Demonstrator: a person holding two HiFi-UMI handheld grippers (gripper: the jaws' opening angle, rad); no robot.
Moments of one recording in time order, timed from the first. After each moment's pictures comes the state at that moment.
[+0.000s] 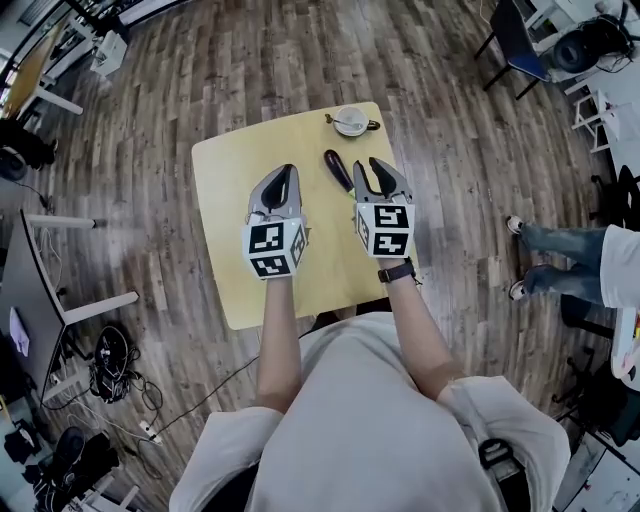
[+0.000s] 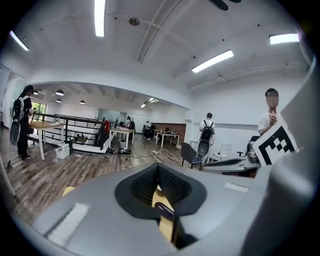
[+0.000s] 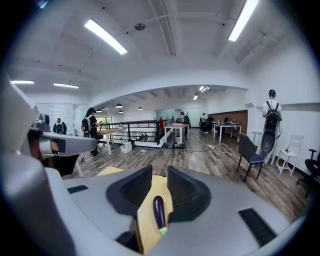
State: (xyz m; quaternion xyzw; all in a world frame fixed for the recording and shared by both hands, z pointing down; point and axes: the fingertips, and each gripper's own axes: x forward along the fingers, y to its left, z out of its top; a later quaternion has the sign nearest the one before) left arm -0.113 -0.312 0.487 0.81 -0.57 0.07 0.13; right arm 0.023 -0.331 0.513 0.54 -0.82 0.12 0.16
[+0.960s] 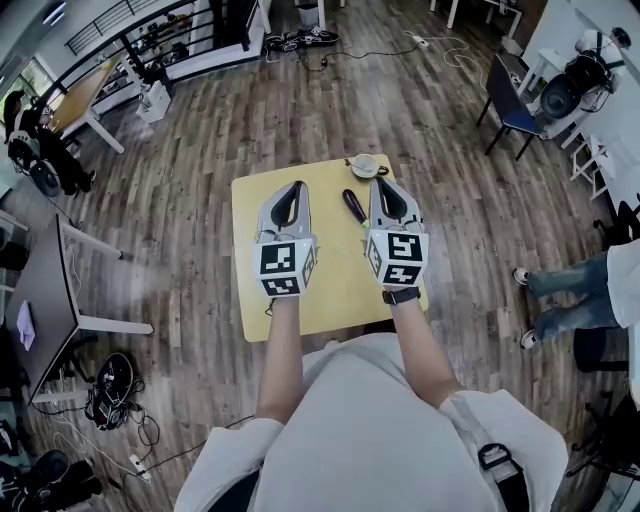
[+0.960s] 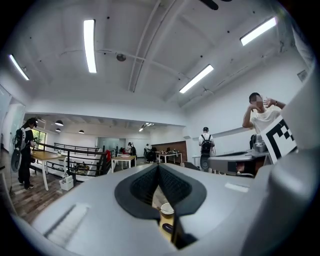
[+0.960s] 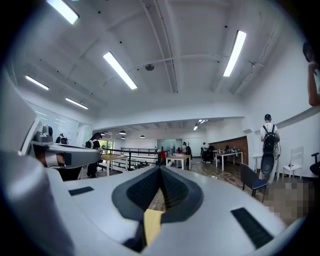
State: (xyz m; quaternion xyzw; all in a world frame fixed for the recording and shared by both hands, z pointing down) left arm -0.124 -0.218 0.350 0.81 -0.59 0.01 -0.02; right arm 0.014 -0.236 0.358 0.56 -0.83 0.00 0.01
